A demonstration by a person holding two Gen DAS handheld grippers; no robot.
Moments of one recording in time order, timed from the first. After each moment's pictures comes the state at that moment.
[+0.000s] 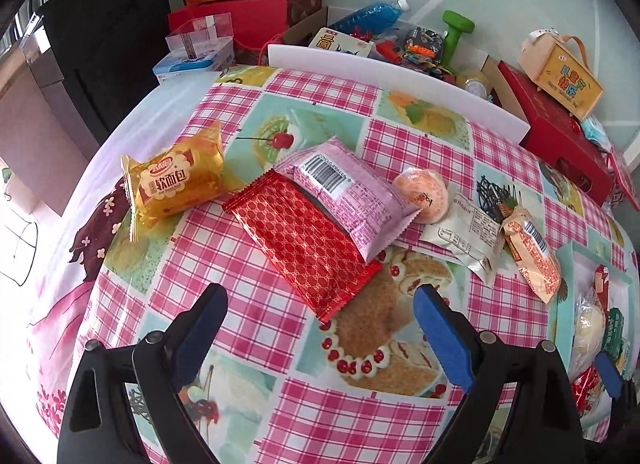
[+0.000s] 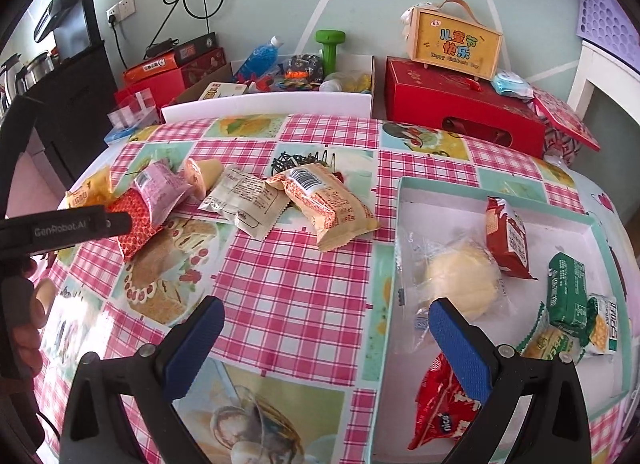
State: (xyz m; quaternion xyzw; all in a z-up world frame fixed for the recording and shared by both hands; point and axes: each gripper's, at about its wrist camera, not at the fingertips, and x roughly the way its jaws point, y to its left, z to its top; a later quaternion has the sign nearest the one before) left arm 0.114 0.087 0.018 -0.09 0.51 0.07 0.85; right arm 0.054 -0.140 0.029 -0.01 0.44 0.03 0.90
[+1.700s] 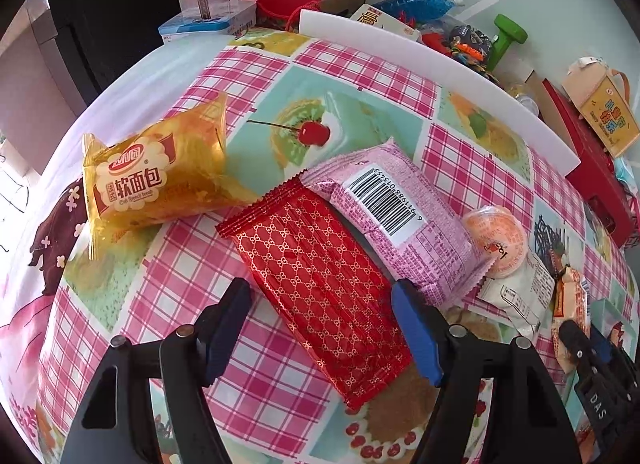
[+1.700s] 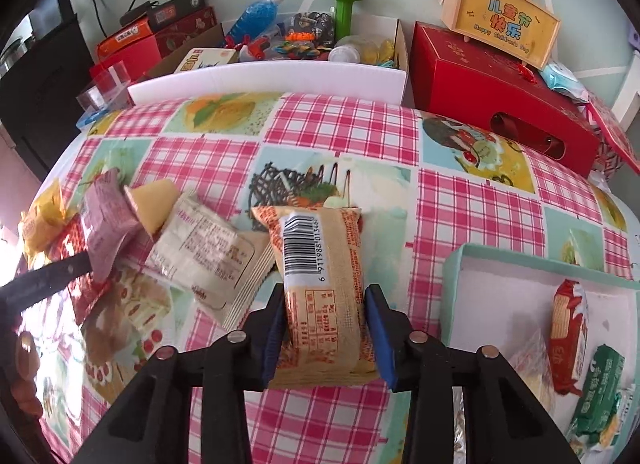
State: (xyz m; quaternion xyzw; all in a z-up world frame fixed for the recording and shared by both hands) left arm 0.172 0.116 -0.033 -0.14 0.53 0.10 0.83; right arm 0.169 -0.126 -0.007 -0.03 0.51 0.04 0.86
